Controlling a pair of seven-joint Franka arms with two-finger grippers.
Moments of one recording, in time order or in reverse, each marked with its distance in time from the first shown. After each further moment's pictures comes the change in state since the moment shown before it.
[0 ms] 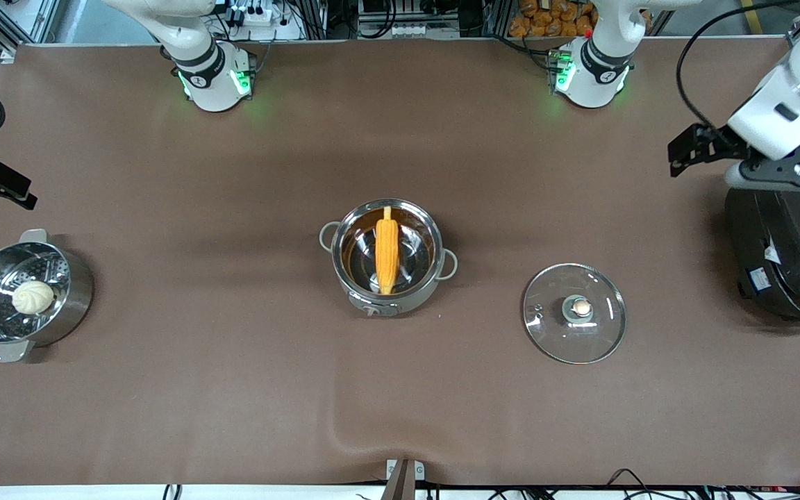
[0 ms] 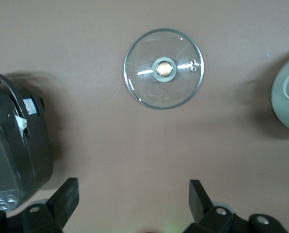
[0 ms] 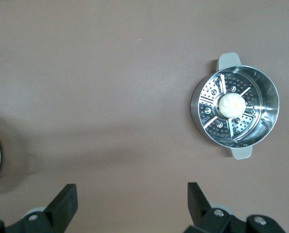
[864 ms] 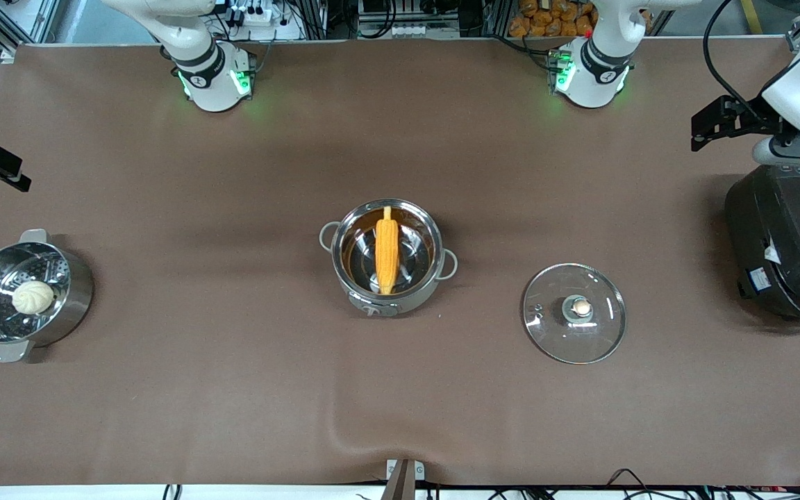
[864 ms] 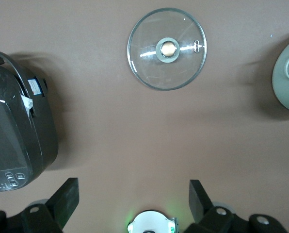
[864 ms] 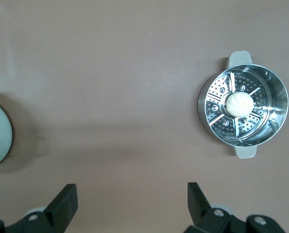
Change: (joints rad) left arm 0.010 0.008 0.017 0.059 -0.006 -0.116 -0.006; right arm 0.014 -0.032 -0.041 -0.001 0.052 -0.040 -0.083
